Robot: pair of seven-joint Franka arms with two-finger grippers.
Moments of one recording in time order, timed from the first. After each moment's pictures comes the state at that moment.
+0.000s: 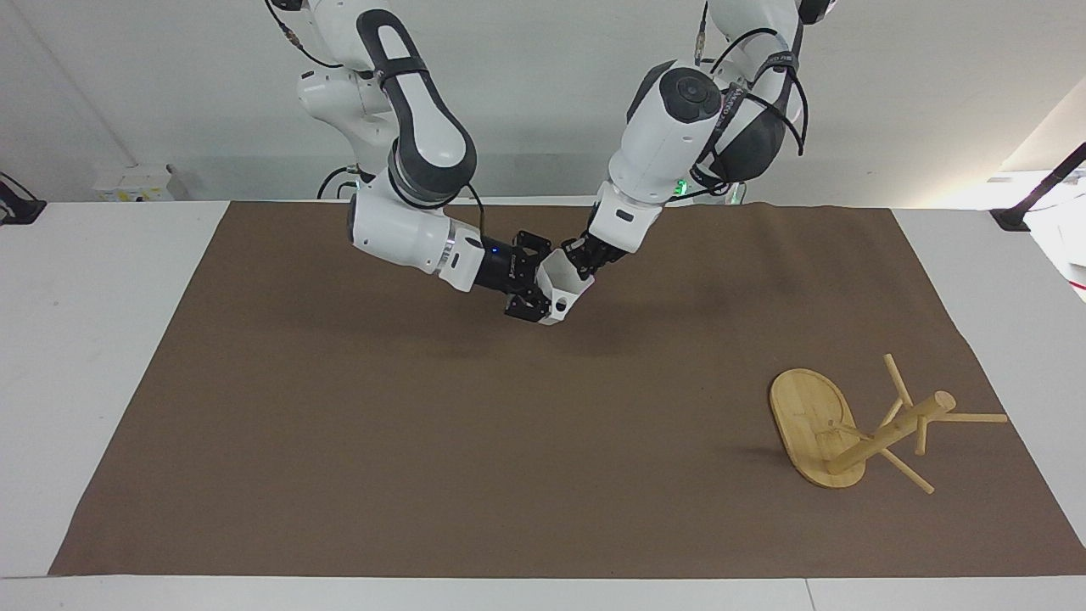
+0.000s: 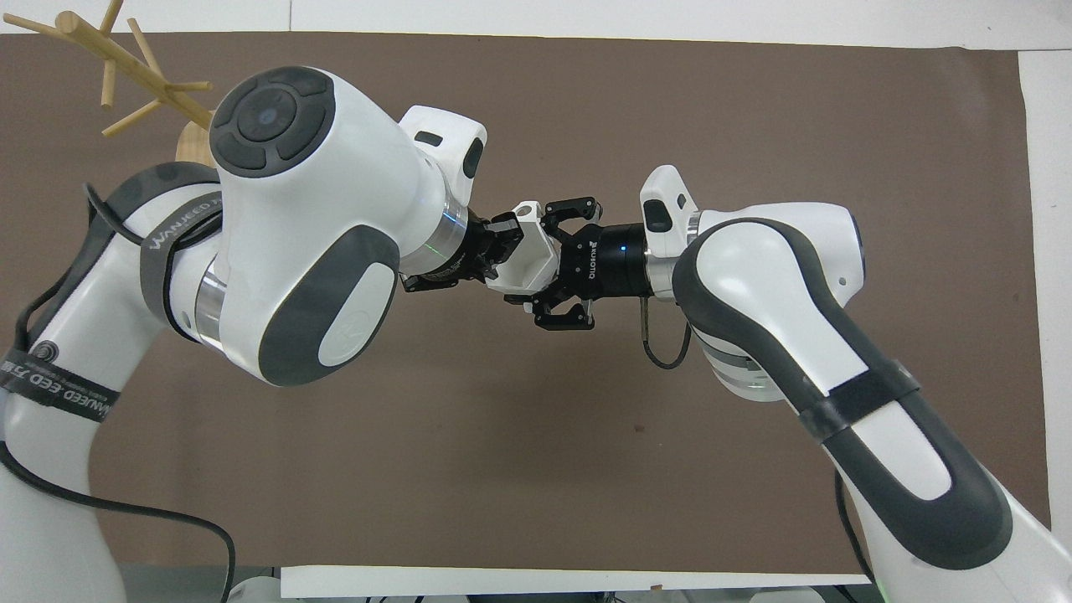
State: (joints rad) left arm -0.69 0.20 0.04 -1.59 -0.27 1.86 -0.88; right arm 0.26 0.16 0.16 -2.04 1.37 2.23 -1.85
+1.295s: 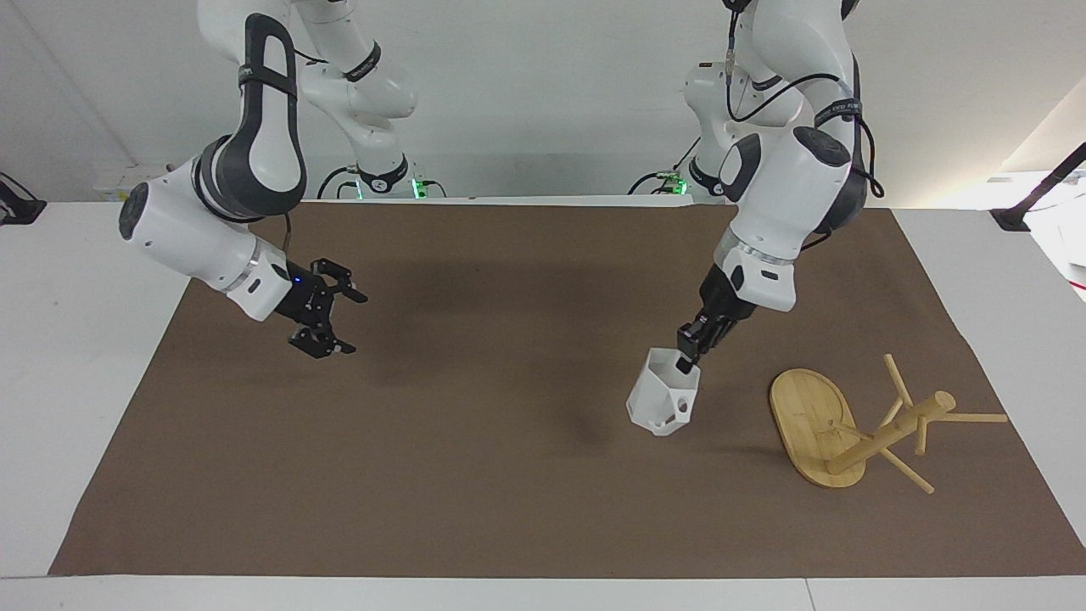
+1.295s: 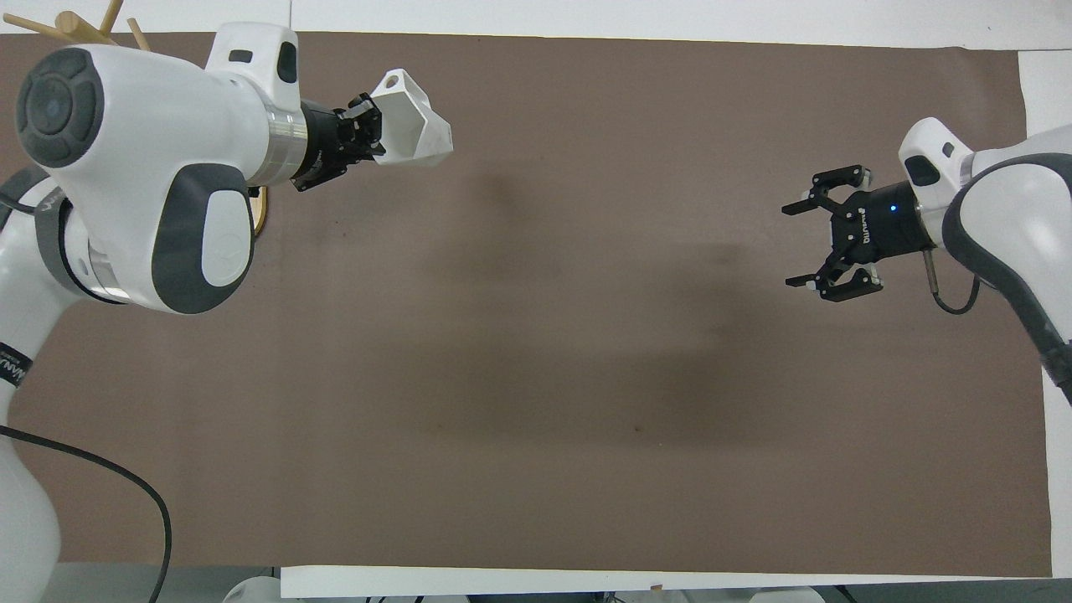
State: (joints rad) left arm -0.45 0.20 0.07 -1.84 -0.28 2.52 -0.80; right arm -0.22 0.14 0.14 -1.91 0.47 1.92 -1.67
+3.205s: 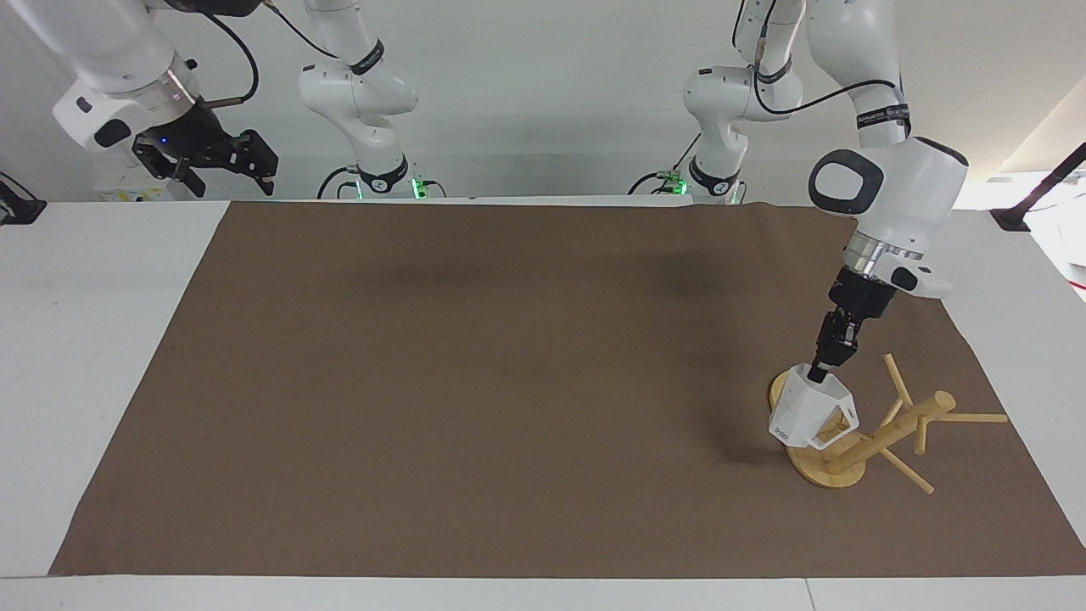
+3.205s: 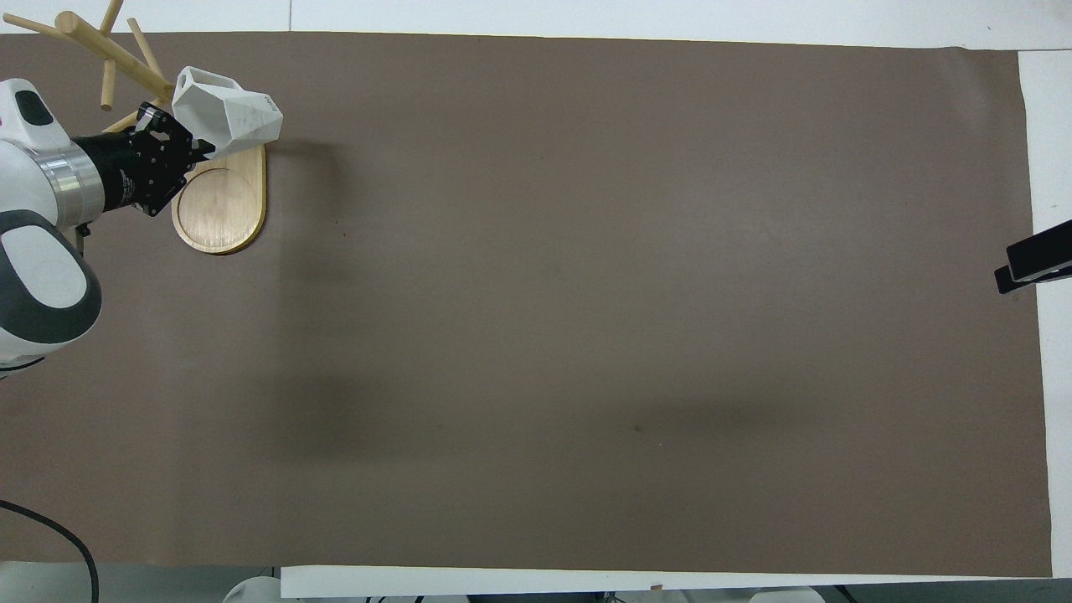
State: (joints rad) left arm -0.19 0.07 0.07 -2.09 -0.52 2.63 -0.68; right arm 0.00 0.00 -0.07 -1.45 -0.02 1.26 -0.07
